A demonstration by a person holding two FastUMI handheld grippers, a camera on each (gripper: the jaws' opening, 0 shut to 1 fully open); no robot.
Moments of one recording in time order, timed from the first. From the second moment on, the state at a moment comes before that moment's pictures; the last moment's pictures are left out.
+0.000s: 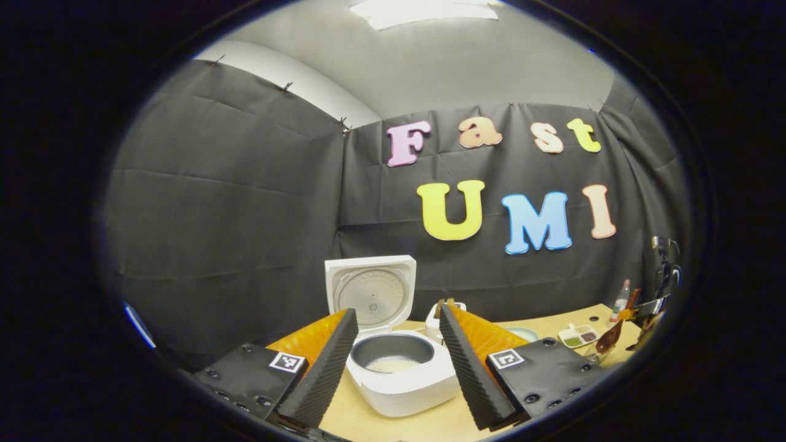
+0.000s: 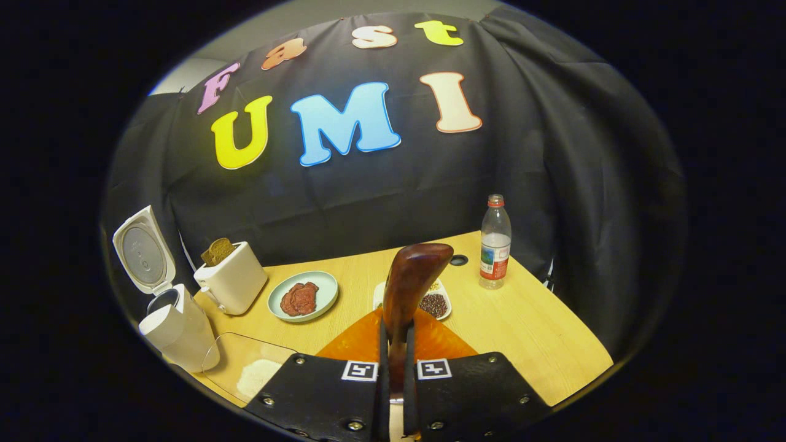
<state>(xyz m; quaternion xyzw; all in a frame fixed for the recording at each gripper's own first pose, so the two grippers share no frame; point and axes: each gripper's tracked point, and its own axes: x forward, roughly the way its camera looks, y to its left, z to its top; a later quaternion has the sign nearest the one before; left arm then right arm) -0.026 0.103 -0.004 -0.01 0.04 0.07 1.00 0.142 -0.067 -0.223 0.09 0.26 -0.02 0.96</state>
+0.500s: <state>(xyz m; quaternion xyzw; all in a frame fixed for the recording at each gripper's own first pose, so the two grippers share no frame) -0.027 0.092 -0.001 0.00 0.03 0.07 1.00 0.129 -0.073 -0.257 0.15 0.31 -0.03 0.94</state>
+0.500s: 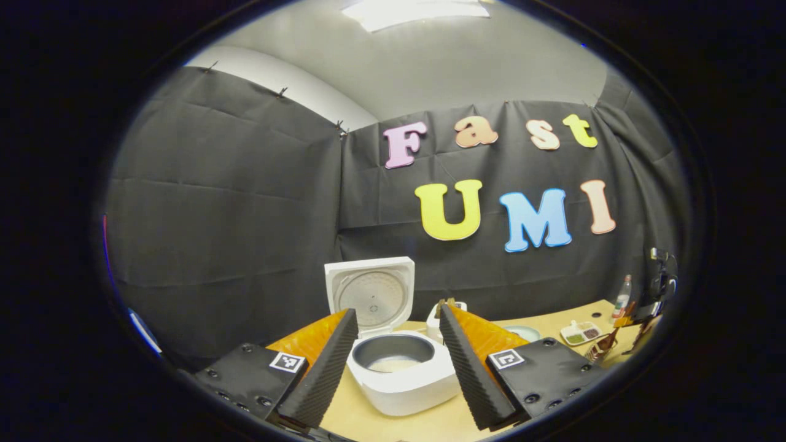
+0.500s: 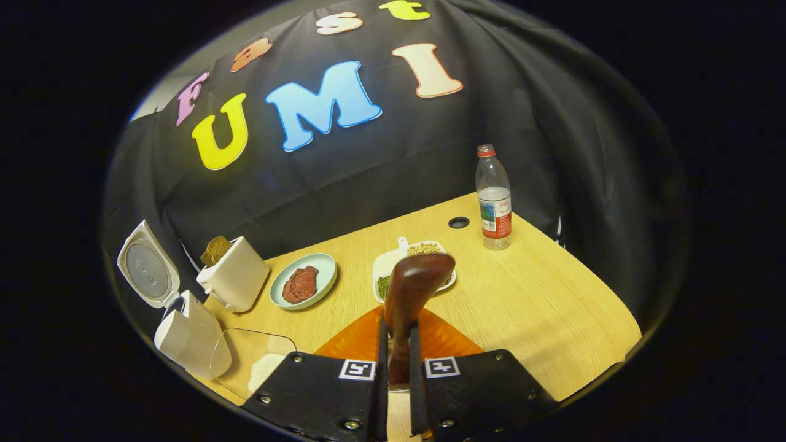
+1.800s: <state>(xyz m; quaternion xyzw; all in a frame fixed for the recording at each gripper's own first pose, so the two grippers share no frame) 0.164 0.183 0.033 -0.01 0.03 0.09 1.00 0.032 -0.070 -0.052 0.00 0.12 -0.07 0.99</state>
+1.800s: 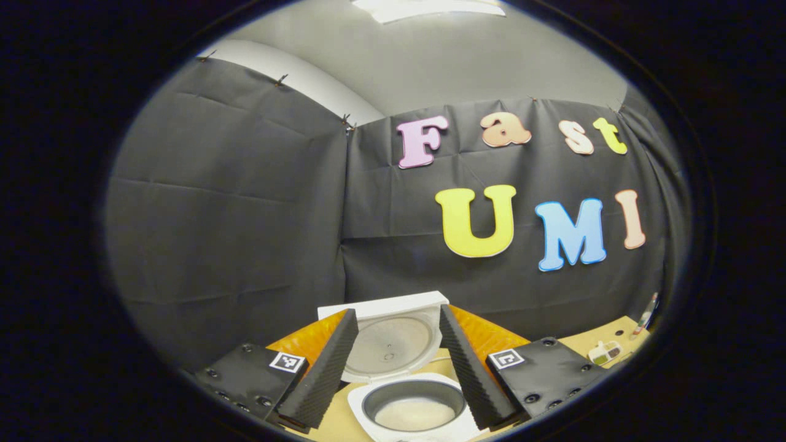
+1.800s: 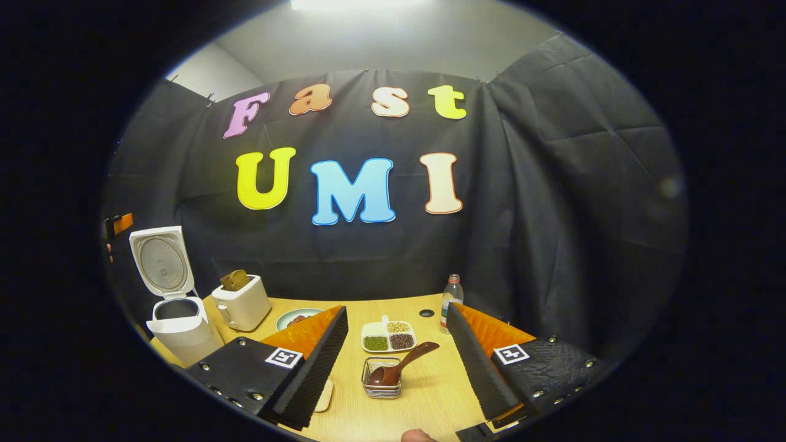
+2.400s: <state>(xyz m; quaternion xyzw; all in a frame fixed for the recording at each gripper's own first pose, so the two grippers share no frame) 0.298 0.237 0.037 -0.04 0.05 0.09 0.99 -0.016 -0.072 -0.055 0.00 0.13 -0.13 0.98</state>
